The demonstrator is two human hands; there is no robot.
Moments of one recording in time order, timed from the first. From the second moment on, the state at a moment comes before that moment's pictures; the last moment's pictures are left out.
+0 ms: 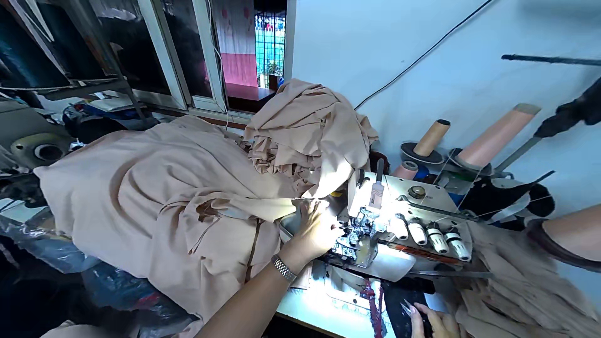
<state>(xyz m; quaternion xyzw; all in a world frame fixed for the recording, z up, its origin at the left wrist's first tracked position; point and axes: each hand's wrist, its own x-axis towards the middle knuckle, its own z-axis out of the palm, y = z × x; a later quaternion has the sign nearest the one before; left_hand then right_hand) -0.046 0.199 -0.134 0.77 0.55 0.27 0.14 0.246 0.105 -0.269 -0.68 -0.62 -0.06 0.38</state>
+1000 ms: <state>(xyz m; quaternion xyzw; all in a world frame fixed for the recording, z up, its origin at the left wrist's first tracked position) -0.067 0.212 -0.143 0.74 0.44 0.46 0.21 0.245 0.102 -0.266 -0.68 -0.63 -0.07 0.37</state>
